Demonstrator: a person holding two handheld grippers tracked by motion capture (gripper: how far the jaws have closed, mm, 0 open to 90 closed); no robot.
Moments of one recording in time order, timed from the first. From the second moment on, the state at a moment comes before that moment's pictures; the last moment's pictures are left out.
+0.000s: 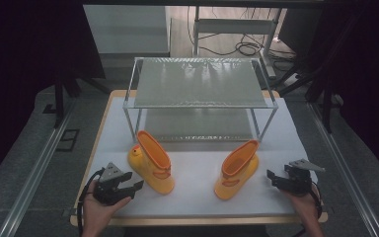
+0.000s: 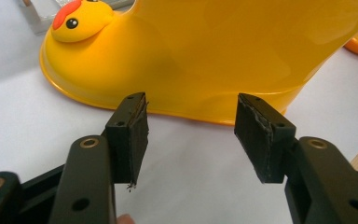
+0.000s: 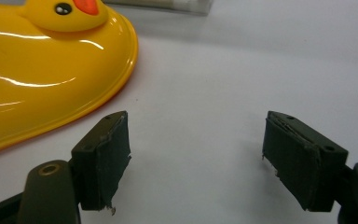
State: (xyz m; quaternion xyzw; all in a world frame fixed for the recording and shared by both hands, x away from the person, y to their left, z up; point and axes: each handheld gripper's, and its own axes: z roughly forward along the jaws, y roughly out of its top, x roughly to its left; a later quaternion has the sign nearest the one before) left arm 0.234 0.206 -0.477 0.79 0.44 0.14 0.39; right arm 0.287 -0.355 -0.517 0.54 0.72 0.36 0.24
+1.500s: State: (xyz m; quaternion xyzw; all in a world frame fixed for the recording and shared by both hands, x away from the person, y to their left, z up) left arm 0.213 0.098 -0.489 0.79 0.40 0.16 0.43; right arm 0.285 -0.362 -0.518 0.56 0.71 0.36 0.23
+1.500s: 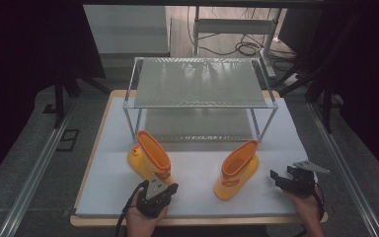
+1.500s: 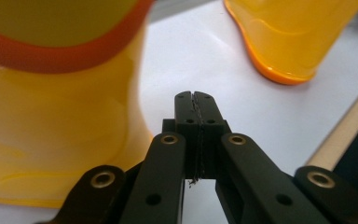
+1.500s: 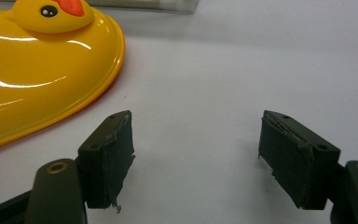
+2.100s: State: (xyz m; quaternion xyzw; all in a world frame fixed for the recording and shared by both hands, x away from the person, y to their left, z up) left arm 0.200 0.130 -0.485 0.77 0.43 0.18 0.44; right arm 0.286 -0.363 -0.518 0.57 0.70 0.37 0.22
